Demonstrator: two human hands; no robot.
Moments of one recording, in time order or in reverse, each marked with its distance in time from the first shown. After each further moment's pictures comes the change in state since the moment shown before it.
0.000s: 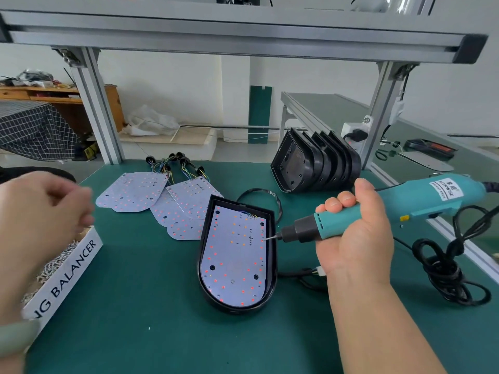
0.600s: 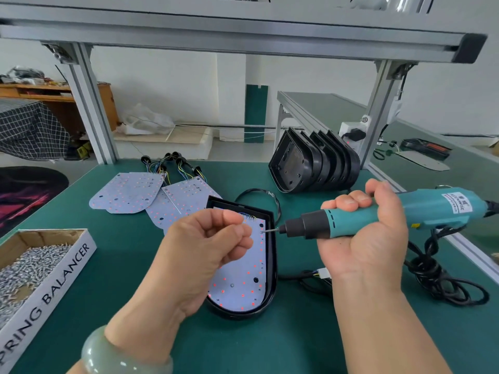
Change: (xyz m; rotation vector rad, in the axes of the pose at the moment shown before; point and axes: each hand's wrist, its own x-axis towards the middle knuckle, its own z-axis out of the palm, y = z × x) left_hand -0.109 0.070 0.108 -0.682 -0.527 -0.259; right_hand -0.006 -0.009 0.006 0.179 0.049 0.044
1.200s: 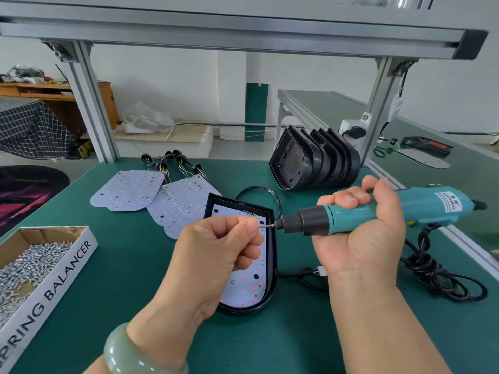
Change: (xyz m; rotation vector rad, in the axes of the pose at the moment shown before) left_hand -0.008 -0.003 0.016 0.097 0.003 0.007; right_hand -0.003 0.002 0.002 0.071 -0.022 0.049
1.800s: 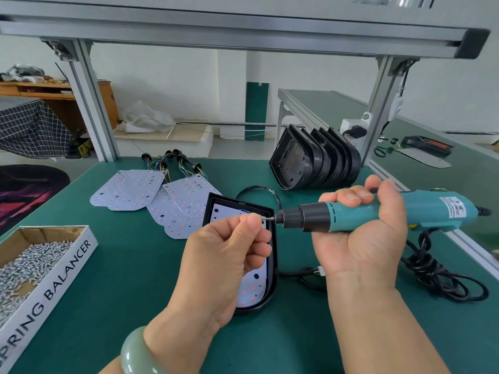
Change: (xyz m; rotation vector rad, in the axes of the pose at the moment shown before) left_hand -0.007 -0.002 0.013 -0.241 0.031 -0.021; right_hand -0.002 0.001 0.001 0.041 -0.015 -0.029
